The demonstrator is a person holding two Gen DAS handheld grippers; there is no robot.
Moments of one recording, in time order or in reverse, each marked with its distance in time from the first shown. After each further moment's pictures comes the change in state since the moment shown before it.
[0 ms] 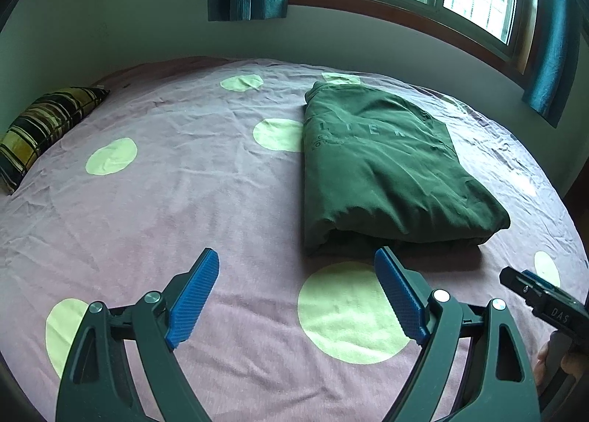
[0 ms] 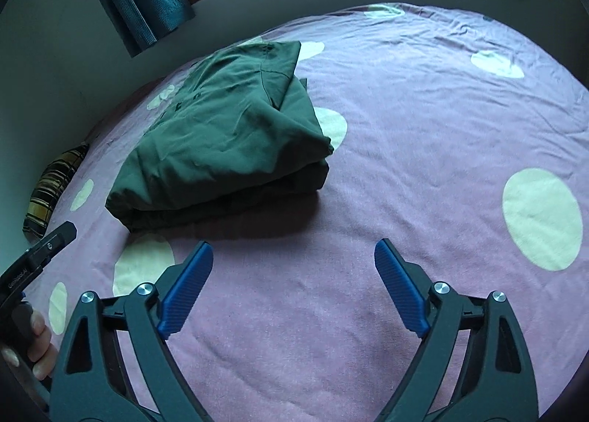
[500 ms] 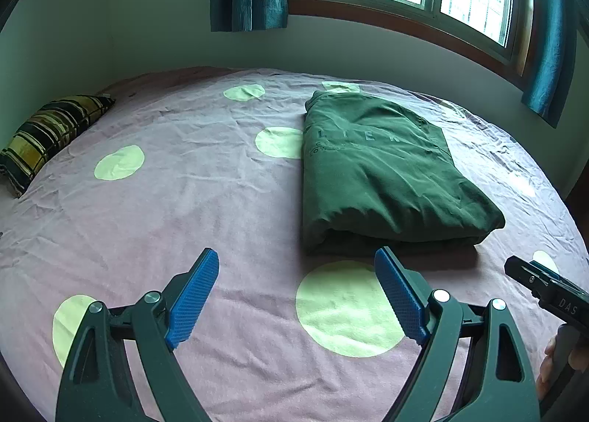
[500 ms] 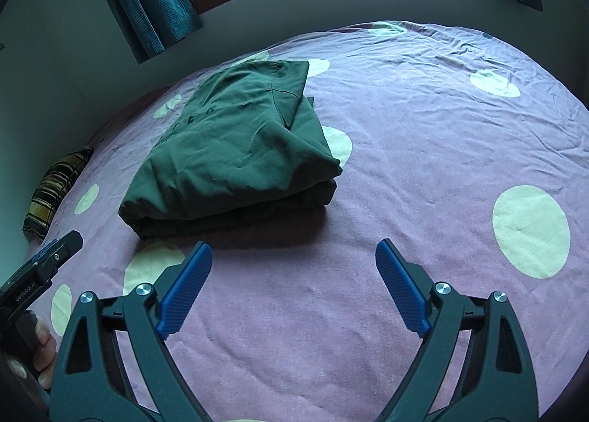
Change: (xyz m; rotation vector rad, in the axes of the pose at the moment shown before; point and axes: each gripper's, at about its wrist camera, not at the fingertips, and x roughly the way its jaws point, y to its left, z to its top) left arm -0.014 -0.007 -0.005 0.006 -0.035 0.021; right arm -0.017 0.012 0.001 -0.019 -0.048 -0.012
